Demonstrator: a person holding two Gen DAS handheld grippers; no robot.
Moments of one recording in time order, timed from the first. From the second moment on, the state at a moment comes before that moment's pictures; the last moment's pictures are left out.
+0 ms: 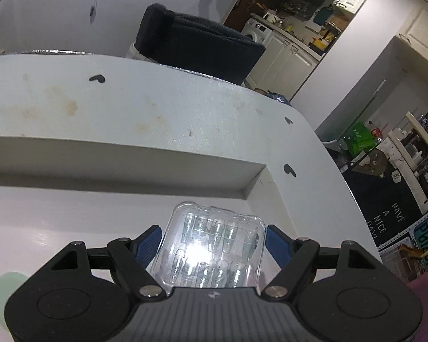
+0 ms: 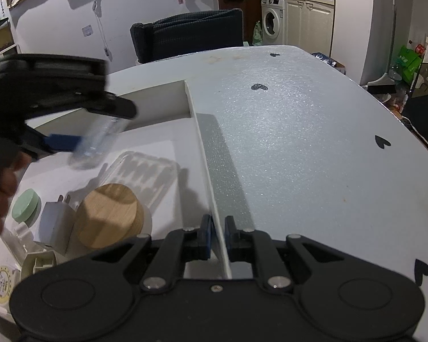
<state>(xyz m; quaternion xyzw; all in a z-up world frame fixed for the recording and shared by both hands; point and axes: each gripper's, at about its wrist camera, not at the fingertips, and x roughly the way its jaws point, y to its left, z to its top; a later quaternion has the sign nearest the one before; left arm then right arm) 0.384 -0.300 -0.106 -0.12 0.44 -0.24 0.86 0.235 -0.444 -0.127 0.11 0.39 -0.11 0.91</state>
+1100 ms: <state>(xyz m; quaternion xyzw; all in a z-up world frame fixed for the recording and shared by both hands) 0.364 -0.303 -0.101 -0.04 0.45 -0.26 0.86 0.236 -0.444 -0.127 0.11 0.39 -0.10 0.91</state>
